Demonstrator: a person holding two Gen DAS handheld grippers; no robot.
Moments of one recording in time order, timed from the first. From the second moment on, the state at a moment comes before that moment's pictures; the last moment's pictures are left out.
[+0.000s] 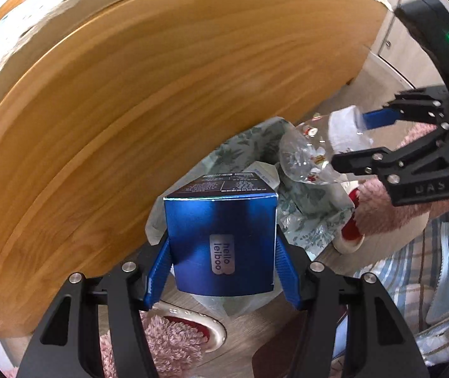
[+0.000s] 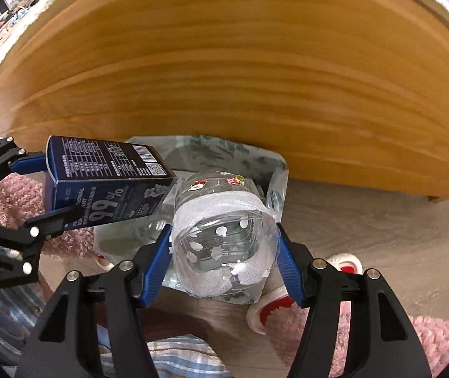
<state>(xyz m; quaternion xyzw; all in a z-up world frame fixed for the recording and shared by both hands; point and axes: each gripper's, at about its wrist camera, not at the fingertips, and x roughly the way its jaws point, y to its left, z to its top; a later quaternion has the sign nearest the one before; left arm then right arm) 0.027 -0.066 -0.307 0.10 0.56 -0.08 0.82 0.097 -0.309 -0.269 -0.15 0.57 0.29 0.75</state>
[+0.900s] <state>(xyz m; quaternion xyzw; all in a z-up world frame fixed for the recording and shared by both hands) 0.076 -0.100 -0.392 0.19 0.64 -0.14 0.73 0.102 -0.304 -0.319 -0.17 0.63 0.25 0.71</state>
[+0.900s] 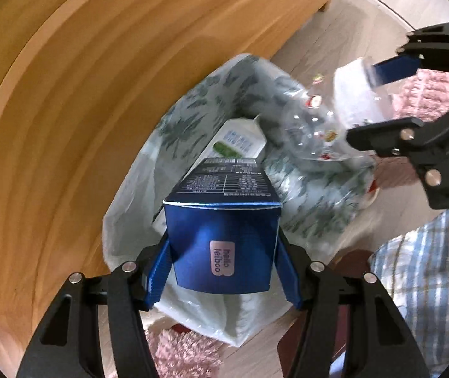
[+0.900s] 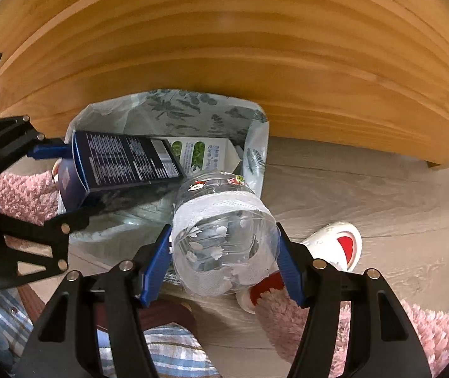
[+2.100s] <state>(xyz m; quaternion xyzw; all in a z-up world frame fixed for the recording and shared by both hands) 0.087 -0.142 -0.412 0.19 0.68 -0.23 0.67 0.098 -0.333 -0.297 -0.16 0.61 0.20 0.75</state>
